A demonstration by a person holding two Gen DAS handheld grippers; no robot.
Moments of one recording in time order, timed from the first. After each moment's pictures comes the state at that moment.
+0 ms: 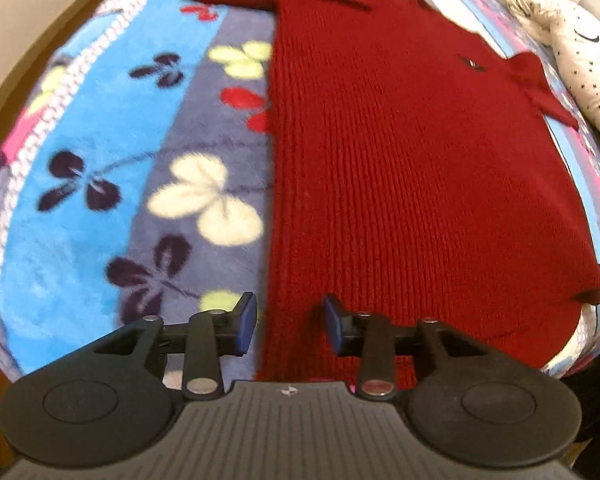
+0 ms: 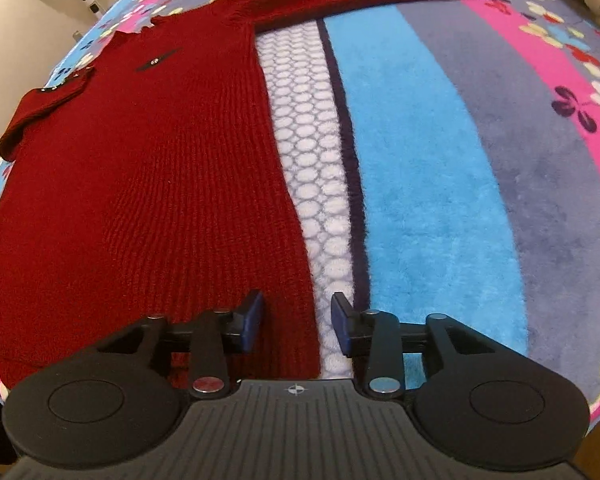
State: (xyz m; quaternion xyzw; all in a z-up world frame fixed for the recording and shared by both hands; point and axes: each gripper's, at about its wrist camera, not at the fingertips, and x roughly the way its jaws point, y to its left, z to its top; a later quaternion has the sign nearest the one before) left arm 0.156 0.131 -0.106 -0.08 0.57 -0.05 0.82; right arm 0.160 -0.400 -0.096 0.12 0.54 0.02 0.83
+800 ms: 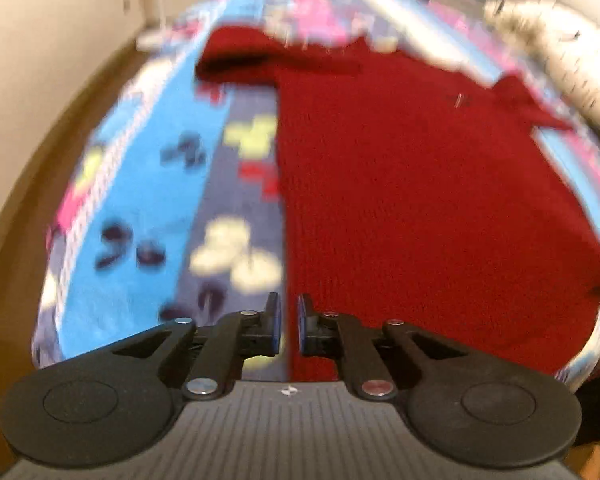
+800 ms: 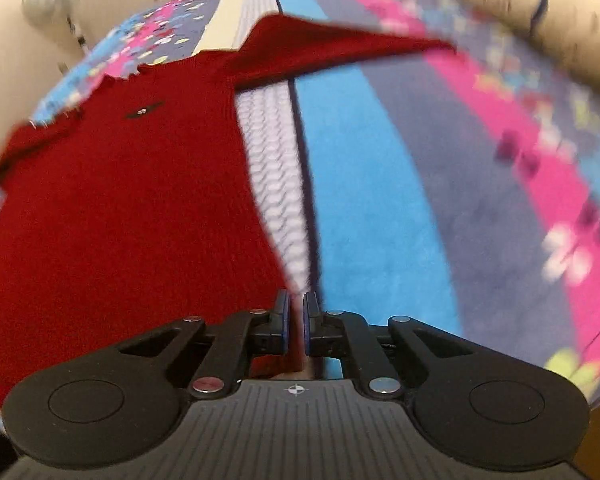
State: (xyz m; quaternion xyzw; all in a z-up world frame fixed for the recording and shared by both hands) left arm 0.128 0.122 -0.051 -0.01 0.46 -0.03 0.89; right arm 0.121 -0.397 -0.045 0.05 0.44 -0.05 0.89
